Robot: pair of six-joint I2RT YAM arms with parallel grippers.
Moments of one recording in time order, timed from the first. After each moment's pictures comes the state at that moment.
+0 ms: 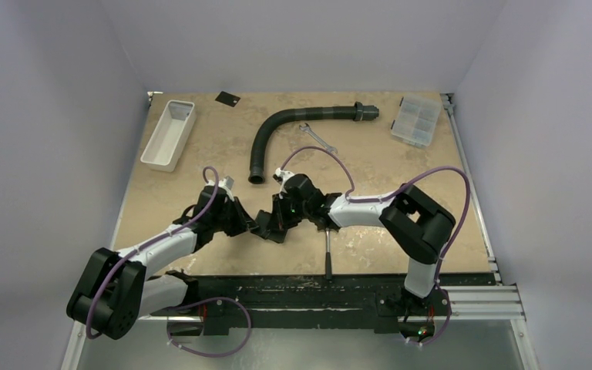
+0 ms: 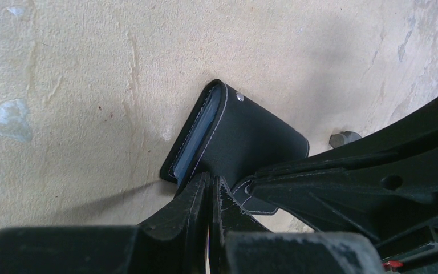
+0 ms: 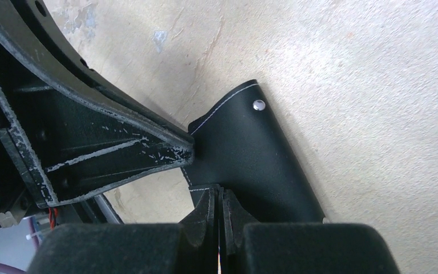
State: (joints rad) left arm -0.38 1.17 0.37 -0.01 0.23 -0.77; right arm 0.91 1.83 0.96 0.15 -0.22 0.63
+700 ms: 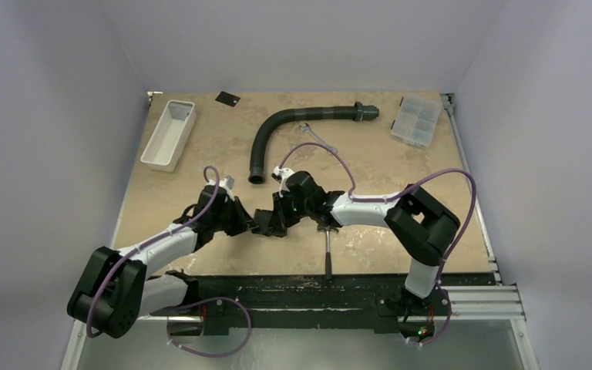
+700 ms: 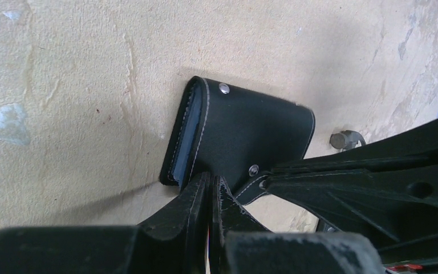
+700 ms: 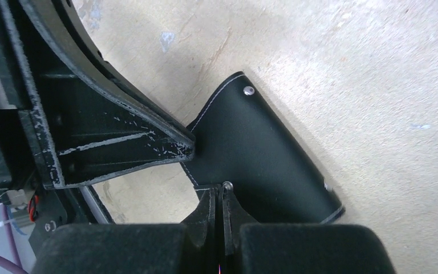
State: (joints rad) left arm -0.38 1.18 0.37 0.00 0.24 -0.76; right arm 0.90 1.81 0.98 0.13 -0.23 0.51
